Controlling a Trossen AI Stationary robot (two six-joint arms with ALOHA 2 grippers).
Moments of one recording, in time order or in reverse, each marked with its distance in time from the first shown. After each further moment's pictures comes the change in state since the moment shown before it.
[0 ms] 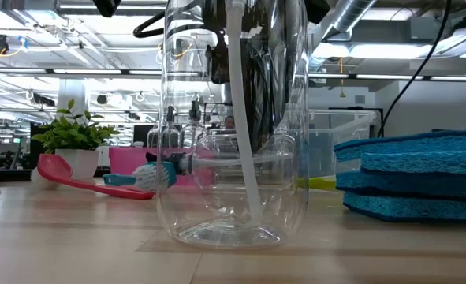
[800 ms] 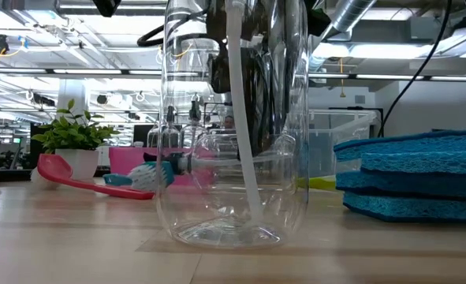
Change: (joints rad) left arm 0.000 0.000 0.000 0.001 0.000 0.000; right arm 0.002 0.002 -0.056 0.071 -0.047 -0.003
